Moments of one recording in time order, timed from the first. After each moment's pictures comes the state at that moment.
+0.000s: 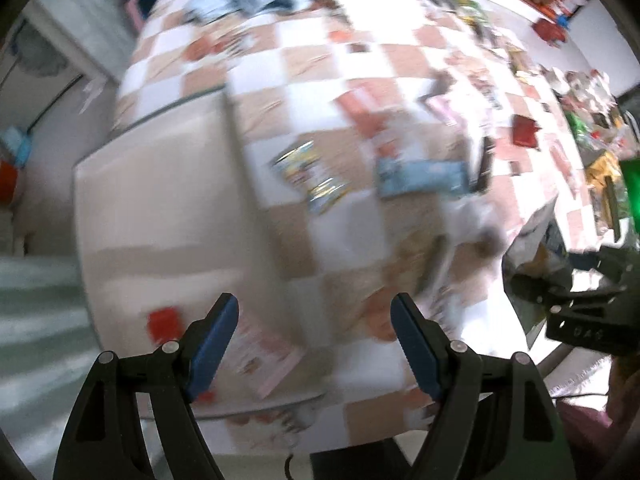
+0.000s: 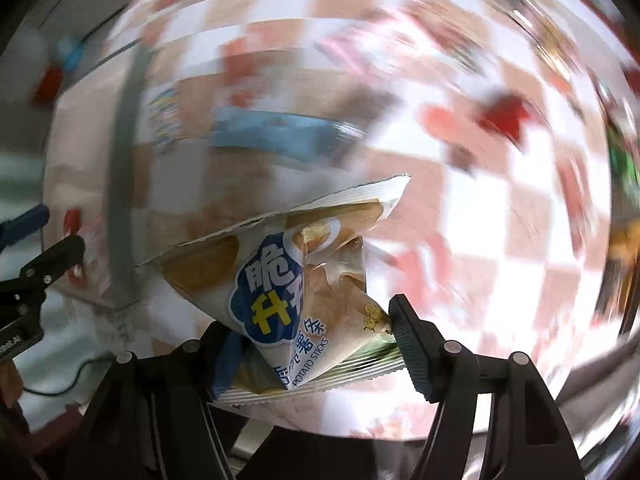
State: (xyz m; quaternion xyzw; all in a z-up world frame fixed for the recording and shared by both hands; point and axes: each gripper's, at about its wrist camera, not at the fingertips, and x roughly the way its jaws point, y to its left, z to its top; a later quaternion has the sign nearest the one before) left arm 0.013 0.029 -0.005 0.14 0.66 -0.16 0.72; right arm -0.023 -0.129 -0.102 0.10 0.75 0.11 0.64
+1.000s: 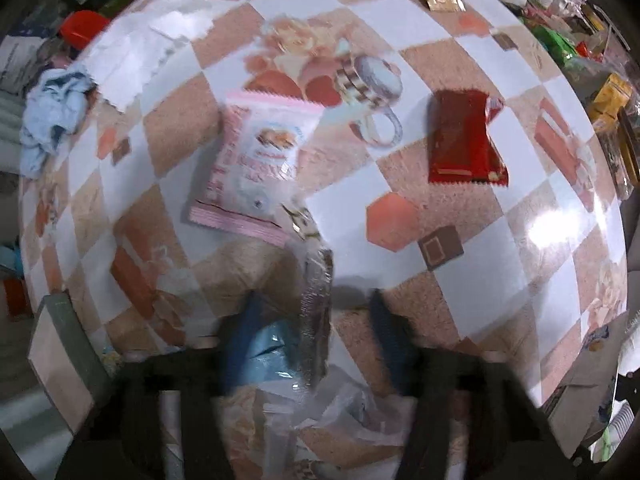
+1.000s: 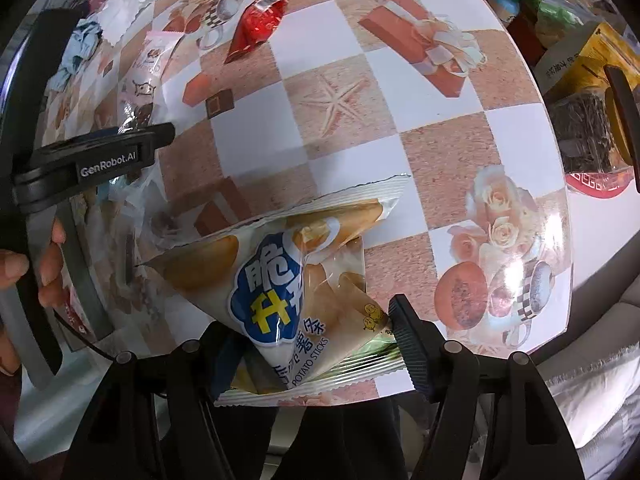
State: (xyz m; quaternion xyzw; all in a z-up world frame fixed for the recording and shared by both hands) left arm 0.056 -0.187 -0.110 0.29 0.66 -0.22 0.66; right arm -0.078 -0.315 -0.127 0.26 0.76 0.00 0.59
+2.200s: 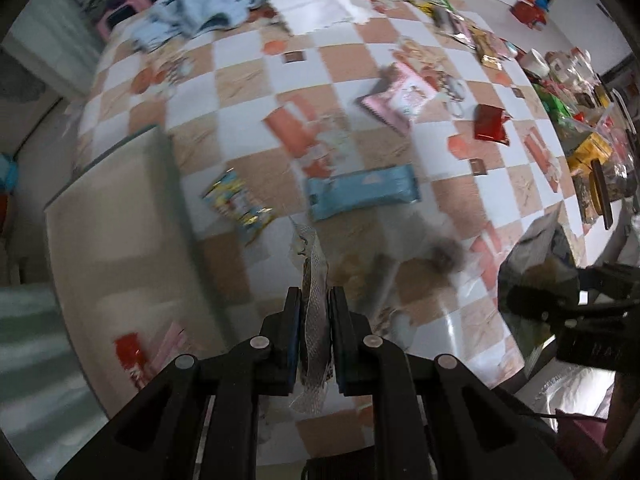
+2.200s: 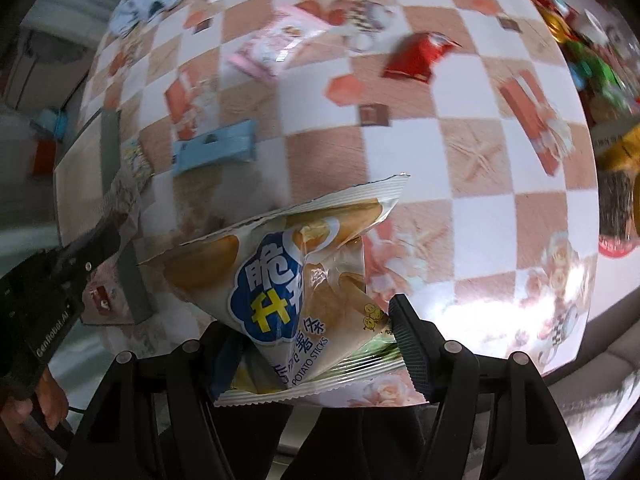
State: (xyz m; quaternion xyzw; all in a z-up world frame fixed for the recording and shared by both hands) left arm 0.012 -0.010 -0.014 0.15 0.66 -0.17 0.71; right arm -0.028 -0.221 -0.082 0.19 0.76 0.09 0.62
